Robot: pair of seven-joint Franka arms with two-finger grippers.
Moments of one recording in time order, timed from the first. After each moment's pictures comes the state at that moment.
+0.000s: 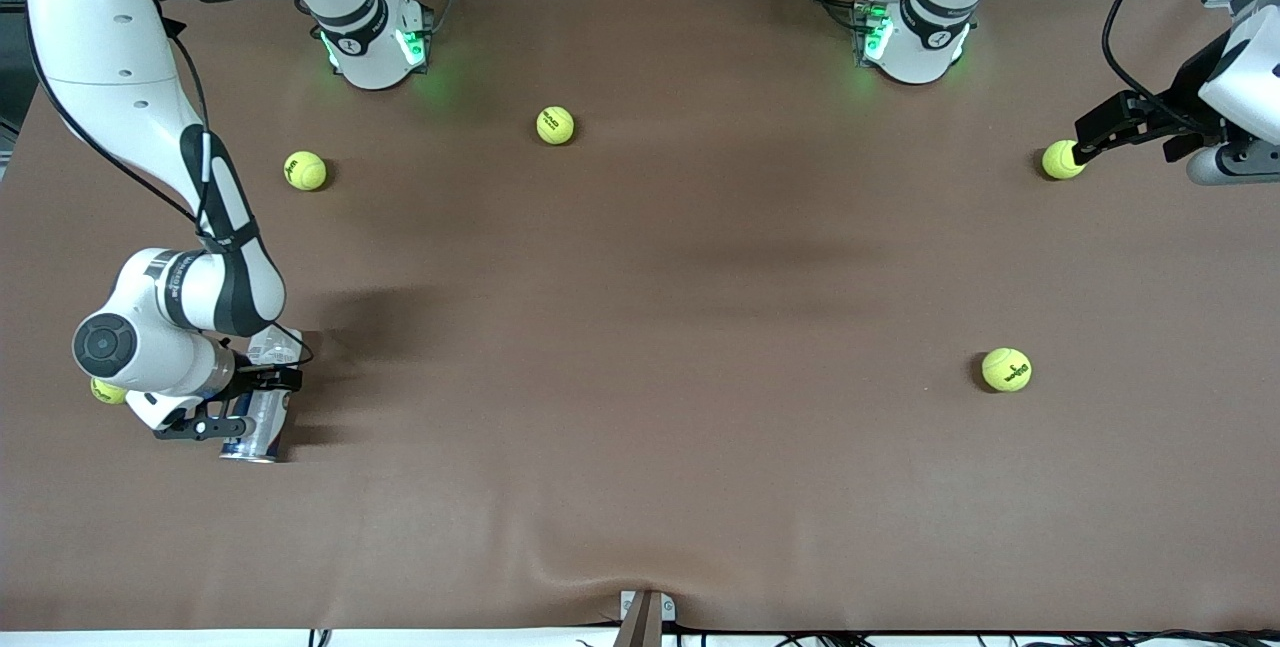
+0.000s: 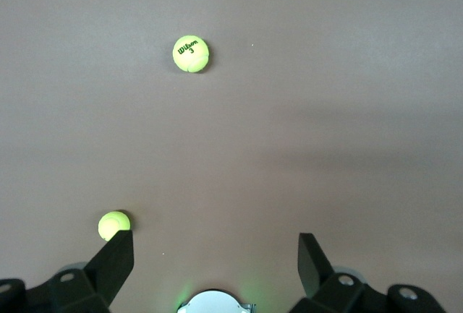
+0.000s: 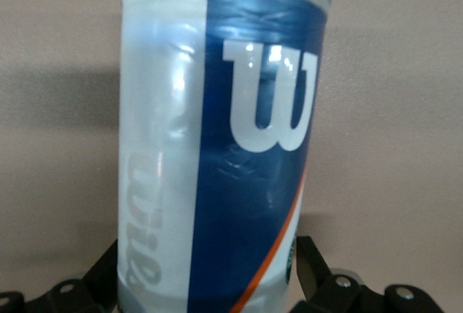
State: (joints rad) left arm 0.11 -0.04 -0.19 -1.57 -0.01 1.45 -0.11; right arm 0.00 0.72 -0.13 -1.69 0.02 2.34 -0.16
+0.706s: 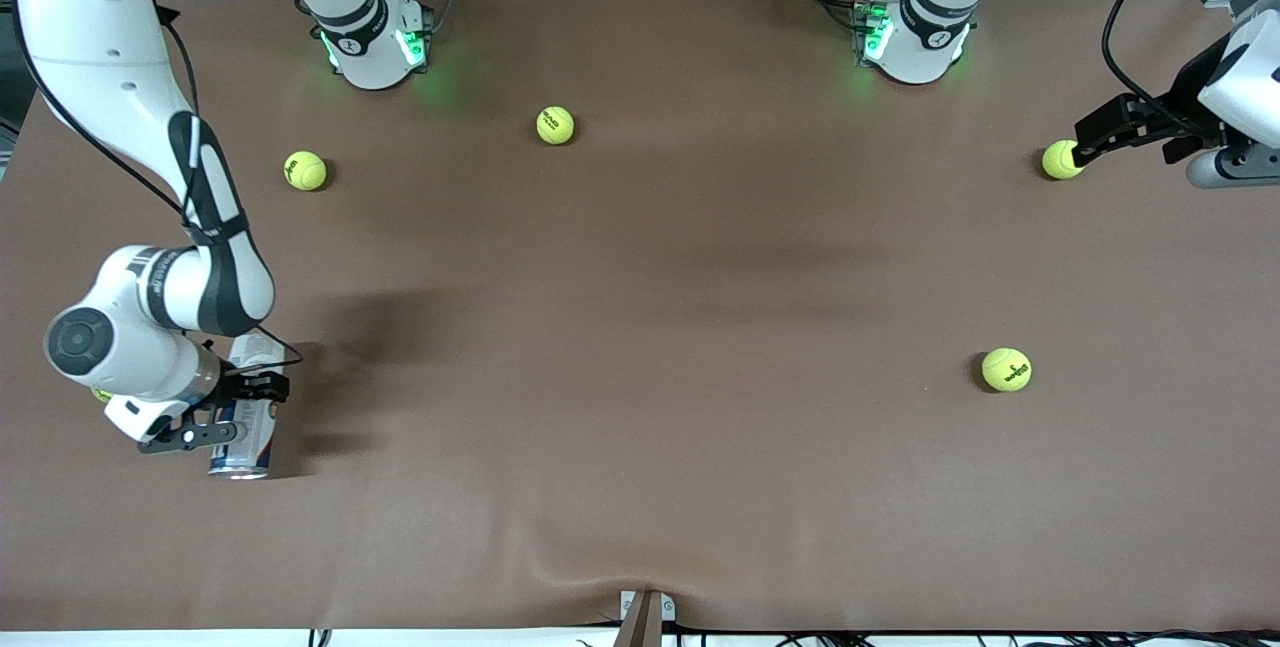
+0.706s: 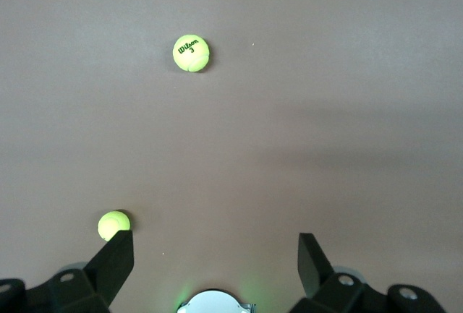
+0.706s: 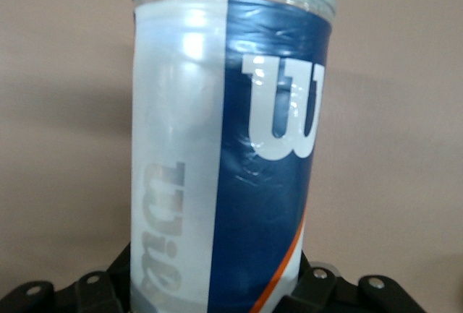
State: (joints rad) left arm 0.11 -0.04 -0.18 -1.57 -0.01 1.45 -0.11; right arm 0.00 0.63 -0.10 -1.64 0.02 2.32 -0.31
